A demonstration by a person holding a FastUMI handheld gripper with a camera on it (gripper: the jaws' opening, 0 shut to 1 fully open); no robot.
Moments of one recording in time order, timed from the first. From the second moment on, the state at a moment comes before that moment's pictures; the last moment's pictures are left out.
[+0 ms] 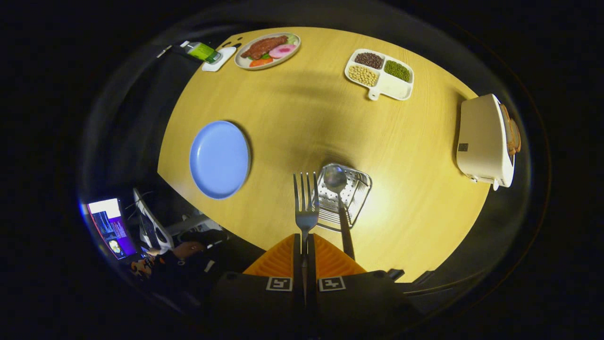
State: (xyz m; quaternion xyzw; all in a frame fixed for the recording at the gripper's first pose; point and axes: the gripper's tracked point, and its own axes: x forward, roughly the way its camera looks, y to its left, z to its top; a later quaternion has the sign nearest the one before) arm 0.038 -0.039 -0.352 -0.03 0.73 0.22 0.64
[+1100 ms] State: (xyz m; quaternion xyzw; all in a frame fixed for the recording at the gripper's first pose) arm 0.058 -0.052 -0.428 -0.16 0.84 0.23 0.47
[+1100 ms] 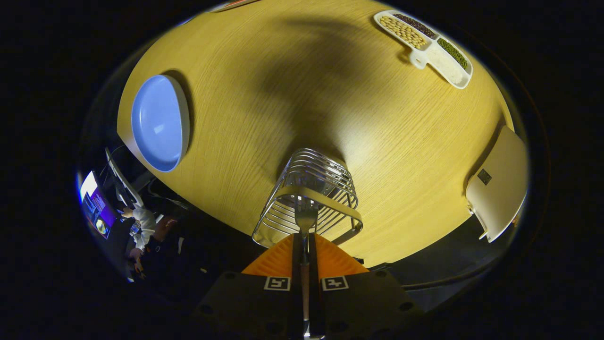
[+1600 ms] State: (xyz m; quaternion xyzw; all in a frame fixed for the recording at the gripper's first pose) arm 0.067 -0.036 -0.406 -0.09 0.77 0.25 0.58
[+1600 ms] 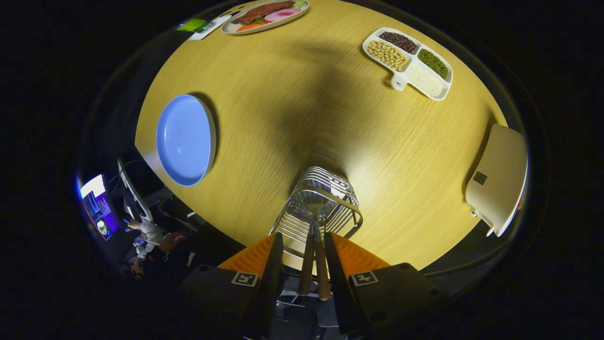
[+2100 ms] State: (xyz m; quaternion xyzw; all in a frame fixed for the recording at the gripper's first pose) arm 0.076 -0.052 -0.353 0.03 0.65 0.24 0.72
